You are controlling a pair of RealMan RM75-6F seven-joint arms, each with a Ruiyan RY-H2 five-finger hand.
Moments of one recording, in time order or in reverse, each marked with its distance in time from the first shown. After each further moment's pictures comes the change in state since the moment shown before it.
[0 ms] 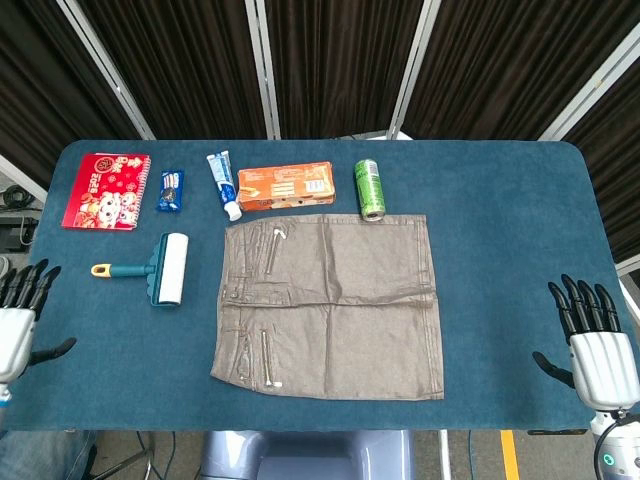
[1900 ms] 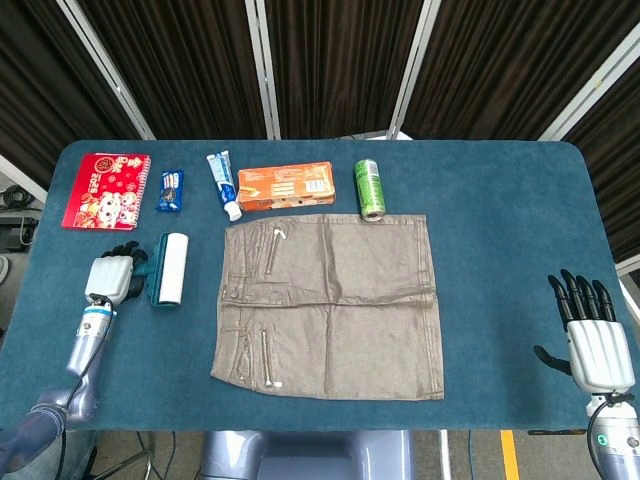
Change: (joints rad) left arm -0.375 -0.614 -0.101 0.871 -0.226 -0.492 -0.059; right arm 0.036 -0.009 0.022 0.013 0.119 -0.115 -0.014
